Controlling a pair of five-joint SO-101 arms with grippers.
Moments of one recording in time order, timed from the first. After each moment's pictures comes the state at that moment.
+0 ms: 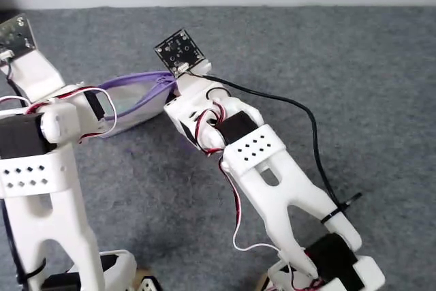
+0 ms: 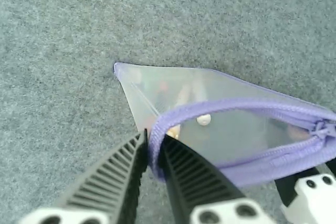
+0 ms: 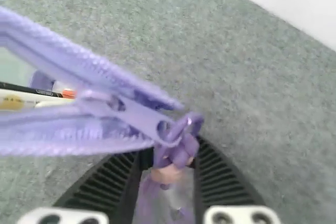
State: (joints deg) left arm -10.8 -25.2 -2.8 99.4 25.8; right arm -35.2 -10.2 17.7 38.7 6.3
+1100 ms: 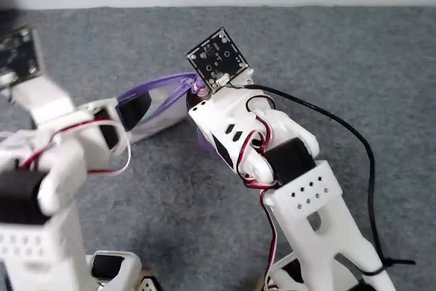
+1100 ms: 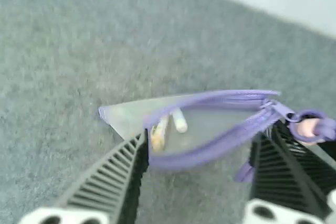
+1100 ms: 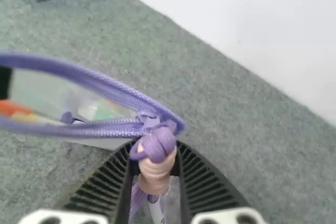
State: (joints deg) left arm -1.1 -40.3 -2.8 99.4 25.8; right arm -32.9 -33.9 17.9 53.3 10.5
